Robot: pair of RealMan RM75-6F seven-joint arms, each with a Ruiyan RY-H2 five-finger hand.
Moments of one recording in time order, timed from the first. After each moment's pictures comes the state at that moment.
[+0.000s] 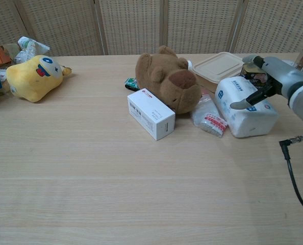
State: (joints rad) left arm -0.09 -0.84 -0.05 -1.96 1.54 1.51 0.02; right arm 0.55 -1.80 0.40 -1.41 -0.85 1.20 -0.36
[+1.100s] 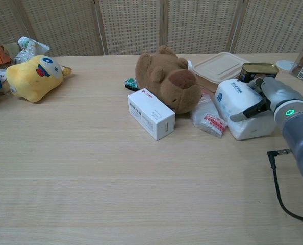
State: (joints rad) left arm -0.08 -0.83 -0.06 -1.96 1.54 1.53 -0.01; right arm 0.62 -1.98 0.46 -1.14 -0.69 1.22 -0.45
